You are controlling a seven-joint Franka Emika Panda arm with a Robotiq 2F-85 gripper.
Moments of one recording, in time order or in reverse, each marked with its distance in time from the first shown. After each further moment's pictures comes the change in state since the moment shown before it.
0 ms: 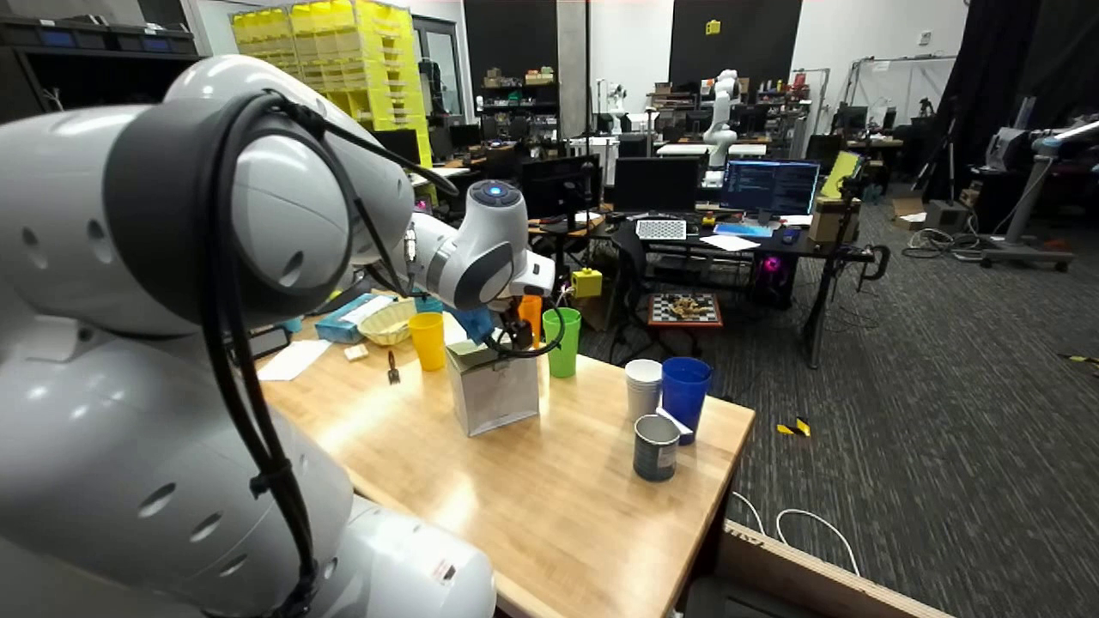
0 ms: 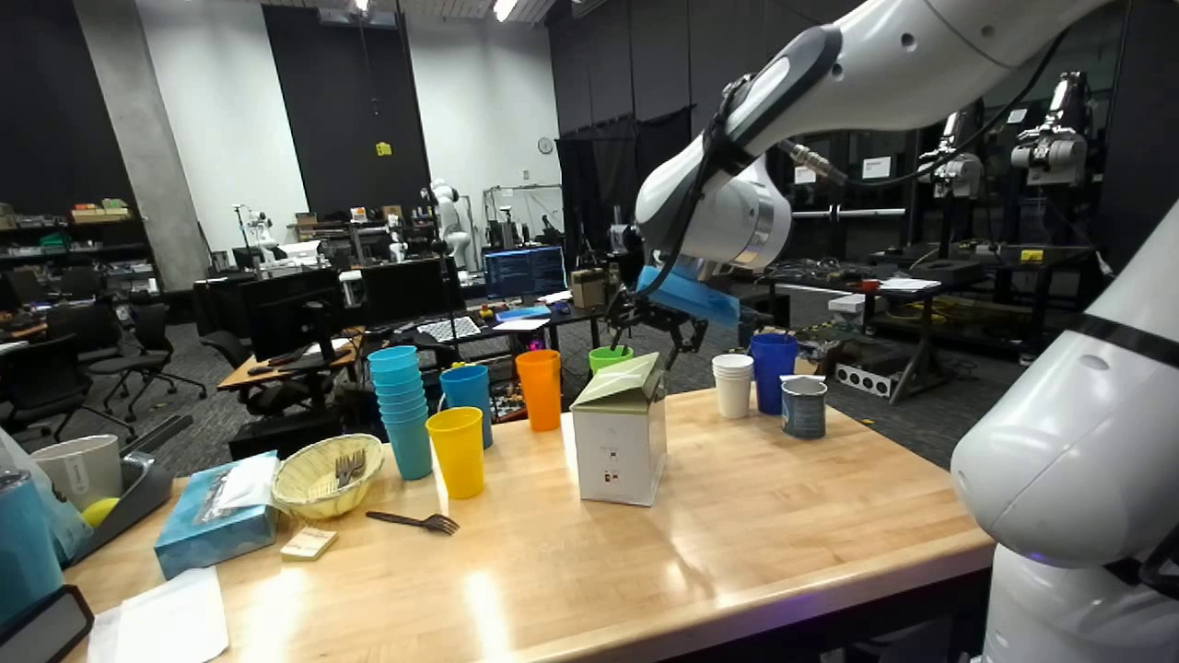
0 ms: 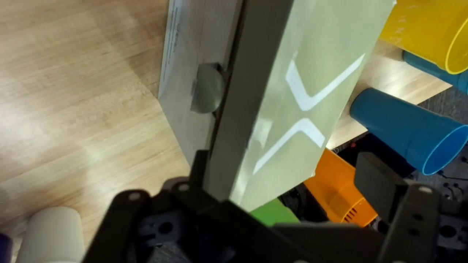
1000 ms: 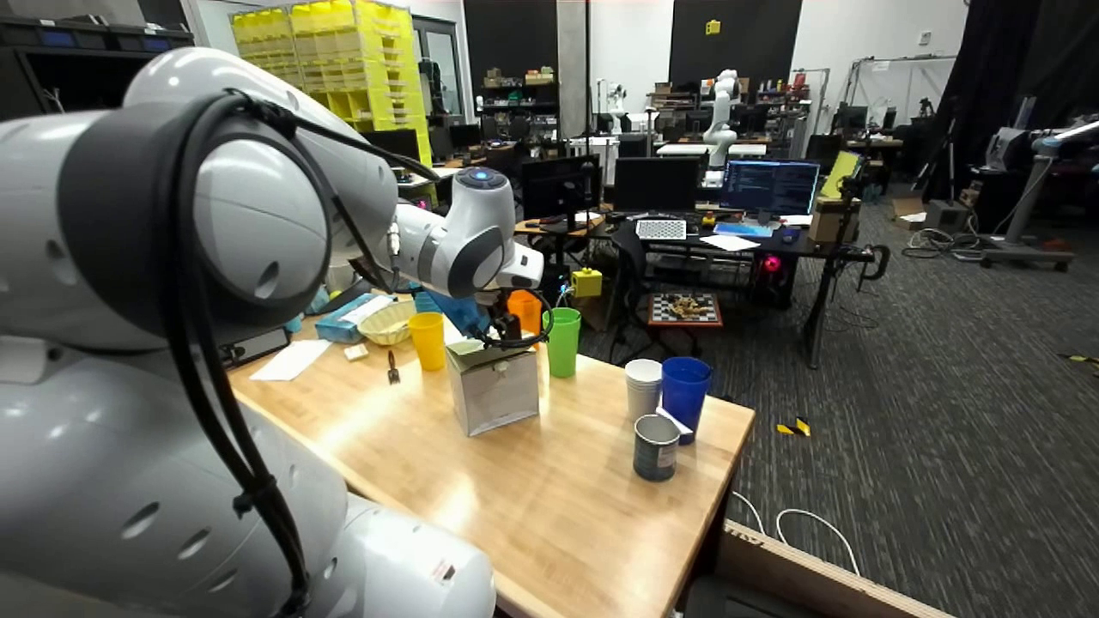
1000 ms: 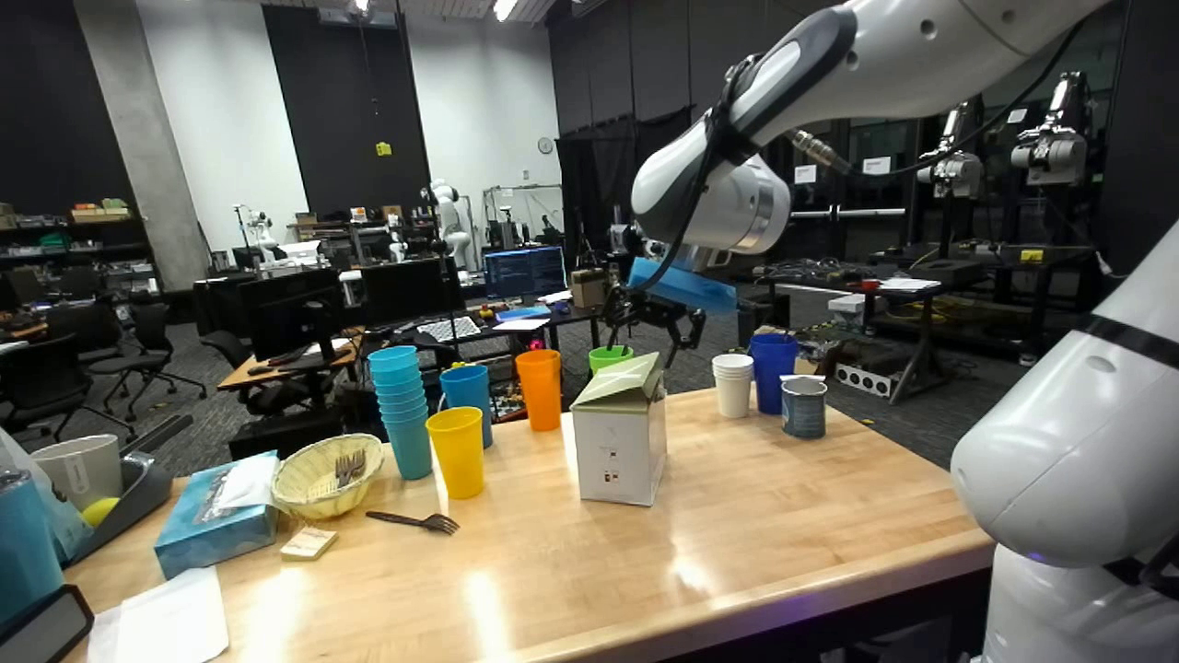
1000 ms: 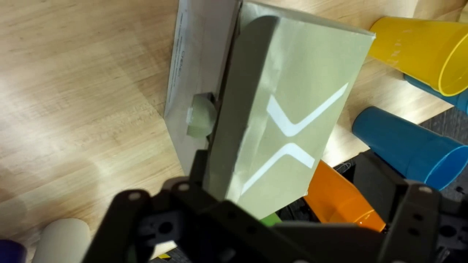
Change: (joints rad) arm 0.000 -0.036 0.023 0.017 -0.063 -0.105 0.094
